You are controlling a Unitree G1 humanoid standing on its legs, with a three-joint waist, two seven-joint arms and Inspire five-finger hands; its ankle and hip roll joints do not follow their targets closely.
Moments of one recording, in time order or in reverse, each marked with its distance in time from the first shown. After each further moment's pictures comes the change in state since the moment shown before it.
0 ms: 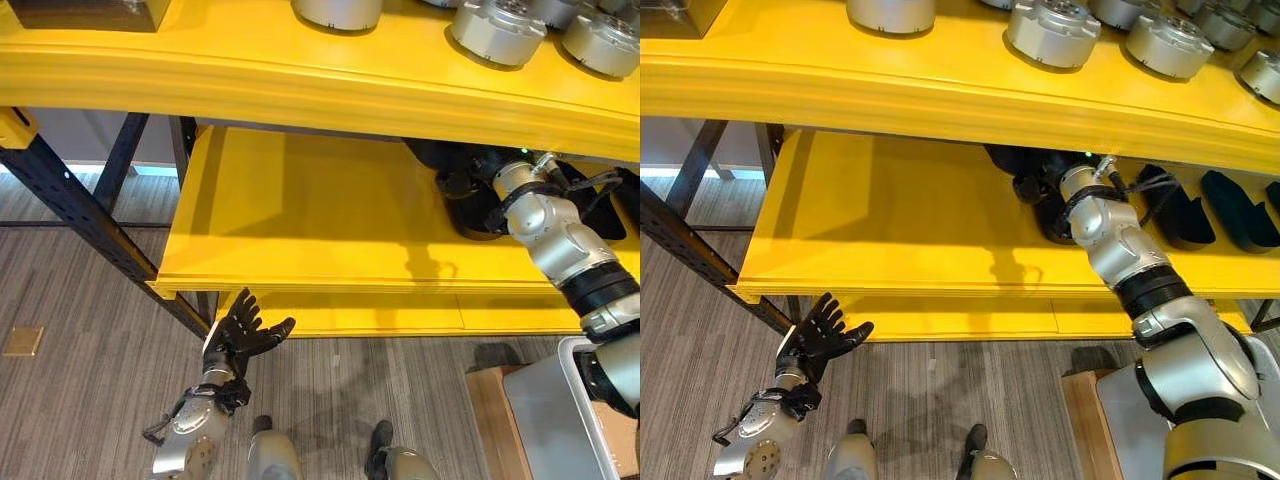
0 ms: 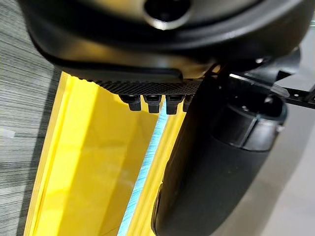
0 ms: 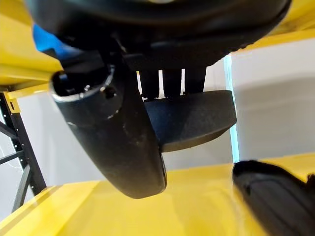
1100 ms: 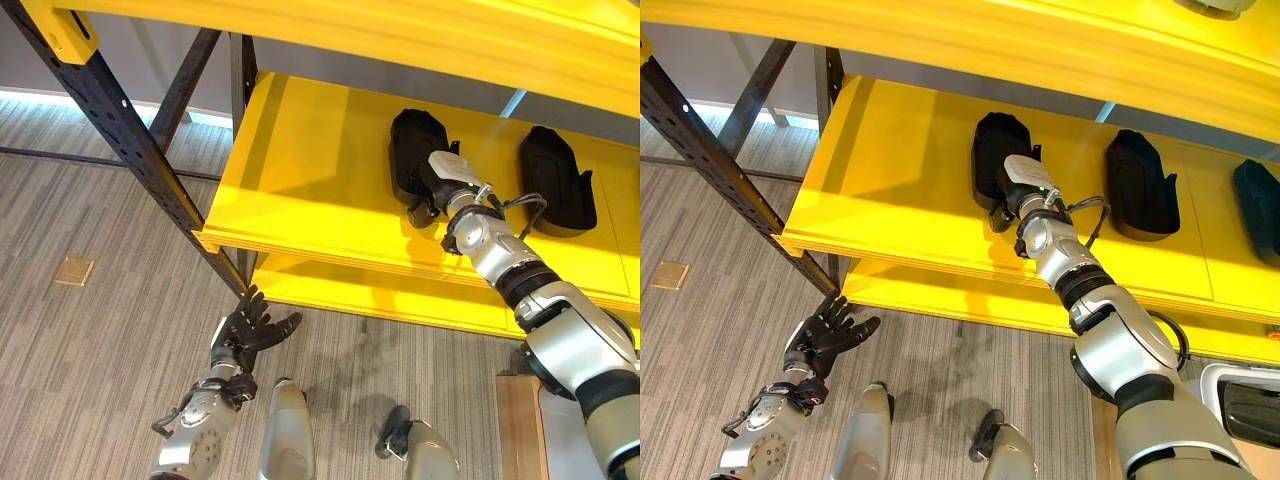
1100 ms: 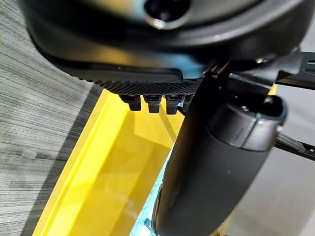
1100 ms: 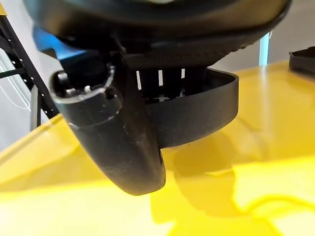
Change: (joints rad) left arm -0.039 0.015 -0.061 0.001 -0.075 -0.013 0.023; right arm -0.093 0.243 0.088 0.393 0.003 0.037 -0.034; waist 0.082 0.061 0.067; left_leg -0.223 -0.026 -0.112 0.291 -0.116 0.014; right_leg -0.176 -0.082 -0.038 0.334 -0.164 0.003
